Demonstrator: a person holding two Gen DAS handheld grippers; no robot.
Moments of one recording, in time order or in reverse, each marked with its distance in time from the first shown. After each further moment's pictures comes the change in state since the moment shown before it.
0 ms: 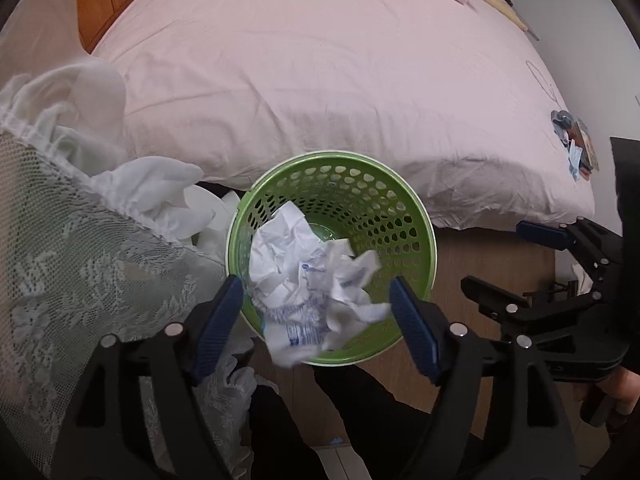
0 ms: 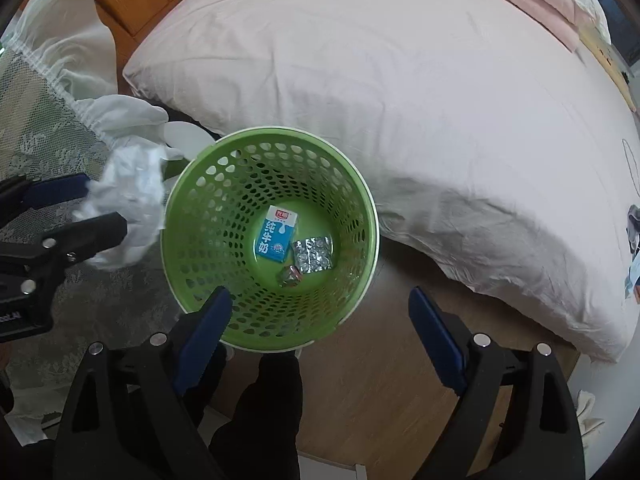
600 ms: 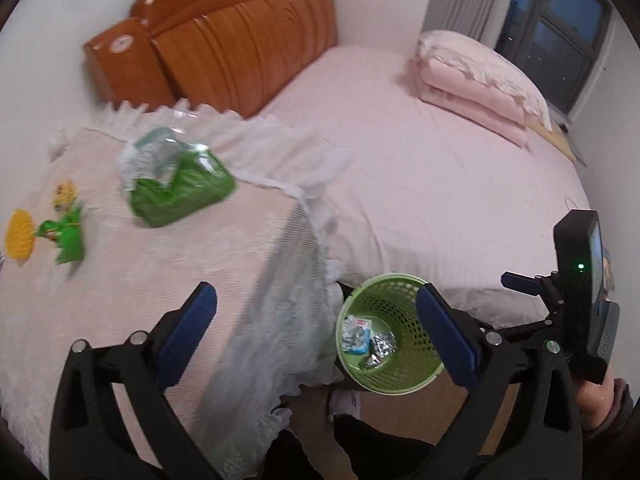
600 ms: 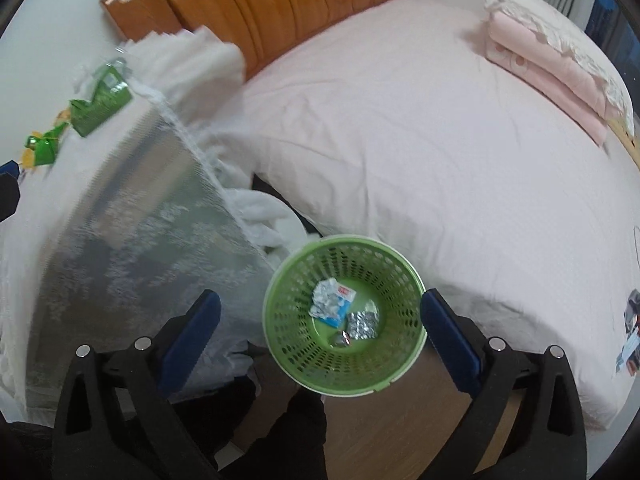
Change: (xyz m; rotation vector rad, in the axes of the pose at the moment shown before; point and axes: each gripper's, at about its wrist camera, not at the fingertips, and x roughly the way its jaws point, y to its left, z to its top) left arm -0.254 0.070 -0.056 -0.296 -0.429 0.249; right arm -0.139 0.104 0.044 -0.197 -0.253 0.131
